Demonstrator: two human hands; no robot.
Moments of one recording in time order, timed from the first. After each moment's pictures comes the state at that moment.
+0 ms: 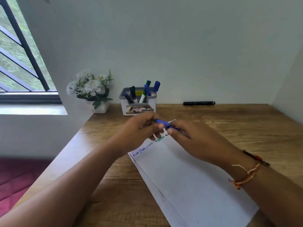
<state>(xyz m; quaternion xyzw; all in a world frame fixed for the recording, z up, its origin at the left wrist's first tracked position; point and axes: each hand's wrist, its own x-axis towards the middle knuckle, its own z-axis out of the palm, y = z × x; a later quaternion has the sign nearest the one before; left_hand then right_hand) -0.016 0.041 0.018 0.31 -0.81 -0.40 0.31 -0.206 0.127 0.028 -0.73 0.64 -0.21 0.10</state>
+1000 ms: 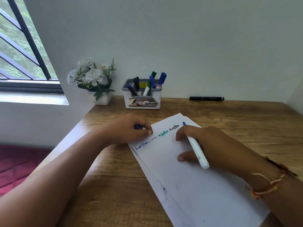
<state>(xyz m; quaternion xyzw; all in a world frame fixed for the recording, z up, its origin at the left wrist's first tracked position) 0.011 0.011 0.017 0.43 -0.86 -0.25 0.06 -0.226 0.135 0.017 -0.76 0.63 -0.14 0.13</state>
